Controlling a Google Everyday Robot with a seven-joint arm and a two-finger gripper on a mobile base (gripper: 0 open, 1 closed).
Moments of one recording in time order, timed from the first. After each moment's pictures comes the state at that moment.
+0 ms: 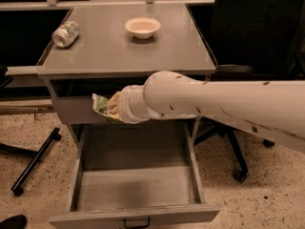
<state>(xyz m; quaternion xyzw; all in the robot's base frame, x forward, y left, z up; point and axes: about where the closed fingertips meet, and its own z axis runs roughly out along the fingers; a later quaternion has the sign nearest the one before) 0.566 0.115 0.788 -0.69 0.57 0.02 0.45</state>
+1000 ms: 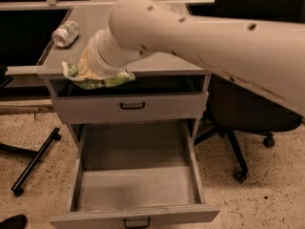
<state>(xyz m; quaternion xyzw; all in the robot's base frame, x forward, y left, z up) 0.588 0.172 0.903 -0.73 0.52 0.03 0.43</state>
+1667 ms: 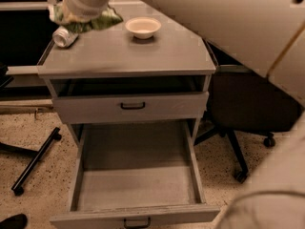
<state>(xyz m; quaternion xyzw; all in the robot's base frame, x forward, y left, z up) 0.672 0.200 1.021 -0.74 0.47 -0.11 0.47</state>
